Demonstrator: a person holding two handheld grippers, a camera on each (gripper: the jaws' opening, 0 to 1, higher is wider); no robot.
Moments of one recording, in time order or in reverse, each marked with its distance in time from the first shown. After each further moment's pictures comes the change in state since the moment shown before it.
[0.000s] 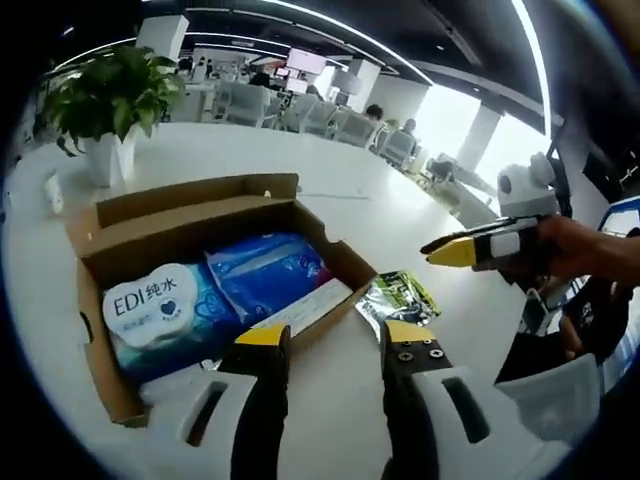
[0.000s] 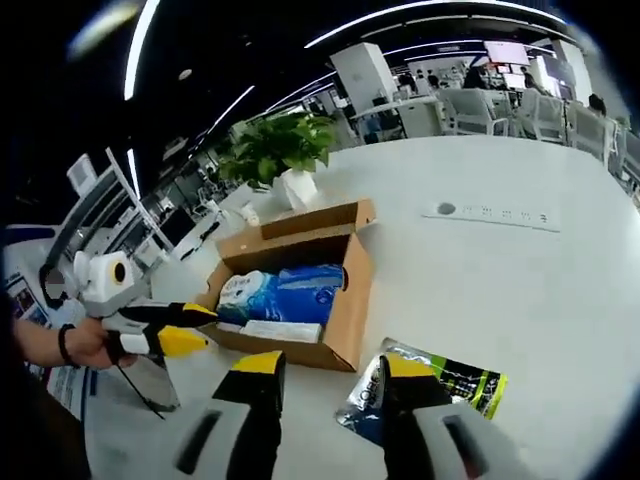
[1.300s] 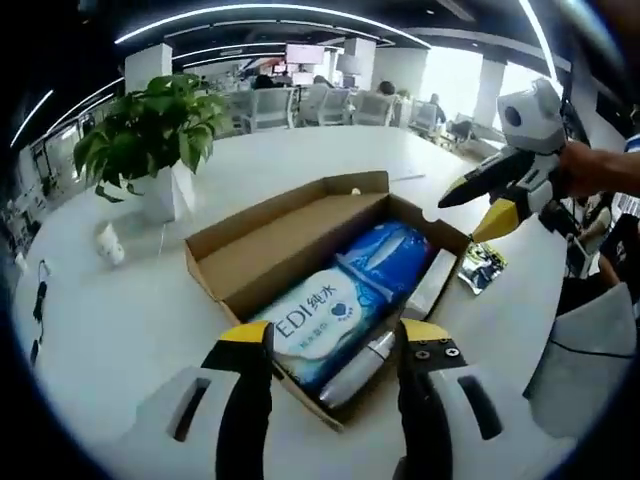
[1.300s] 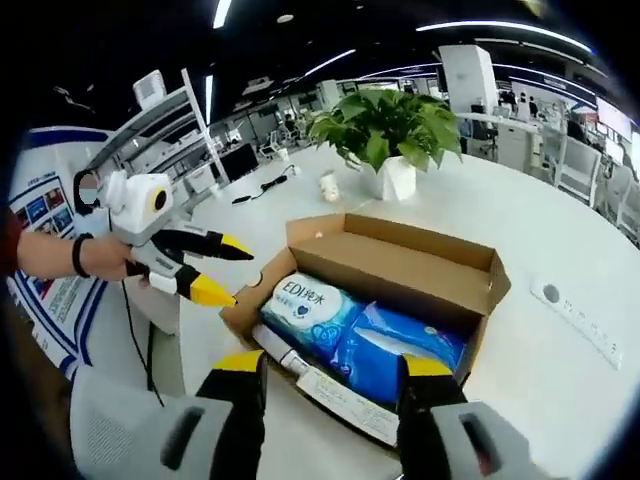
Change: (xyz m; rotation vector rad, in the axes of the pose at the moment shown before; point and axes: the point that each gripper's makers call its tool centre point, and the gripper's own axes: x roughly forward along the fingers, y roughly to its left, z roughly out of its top) left arm -0.044 0.123 0.019 0.261 0.135 0.137; right arm 0.091 0.092 0.038 -0.364 0.161 0.184
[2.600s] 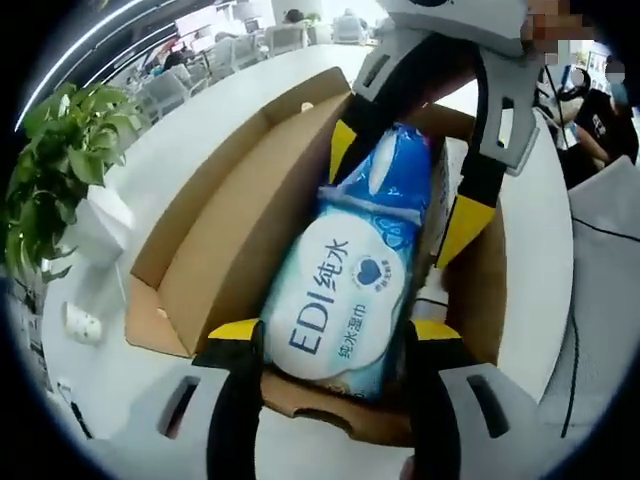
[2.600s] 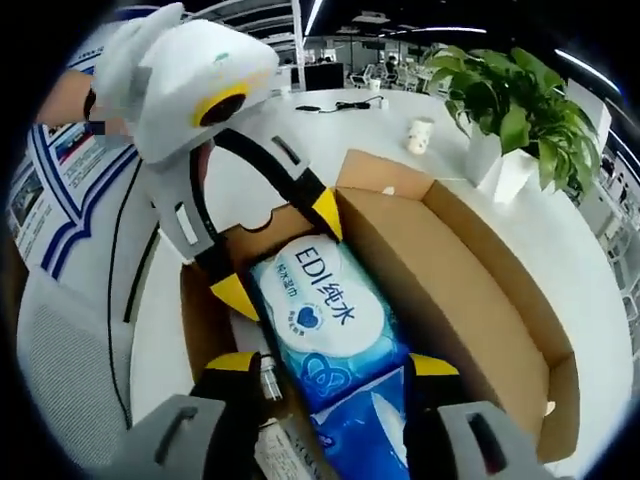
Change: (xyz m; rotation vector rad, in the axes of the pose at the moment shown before) left arm 0.073 0.012 -0.039 0.386 0.298 -0.144; right arm 0.114 0.012 -0.016 -0.491 0.317 0.137
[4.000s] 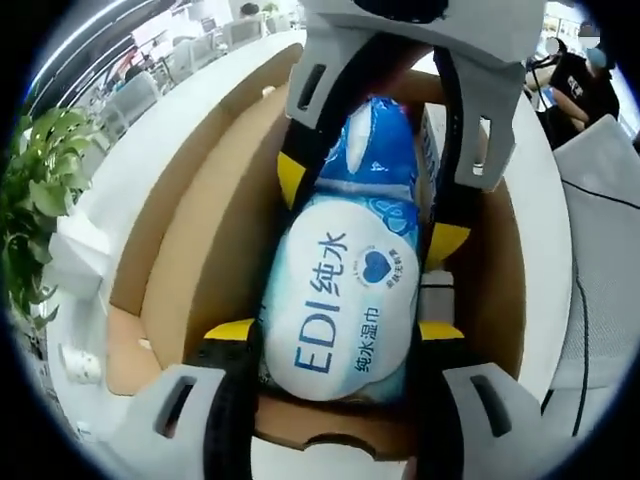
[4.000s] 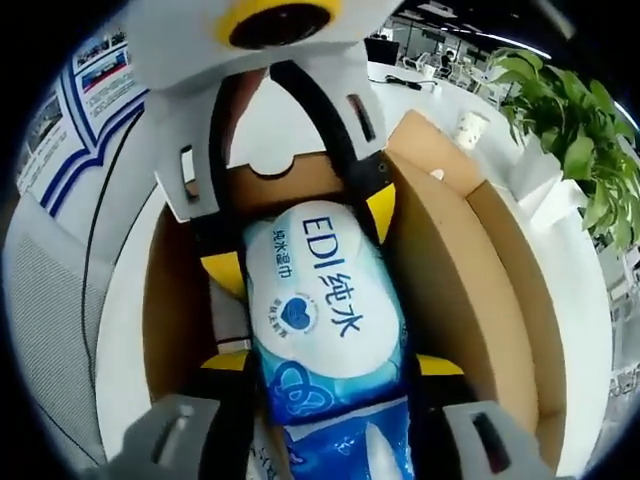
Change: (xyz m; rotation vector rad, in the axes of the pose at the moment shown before) left arm 0.010 -0.004 -0.006 0.150 0.052 -0.080; right arm 0.031 -0.004 -0.009 -0.208 0.111 0.021
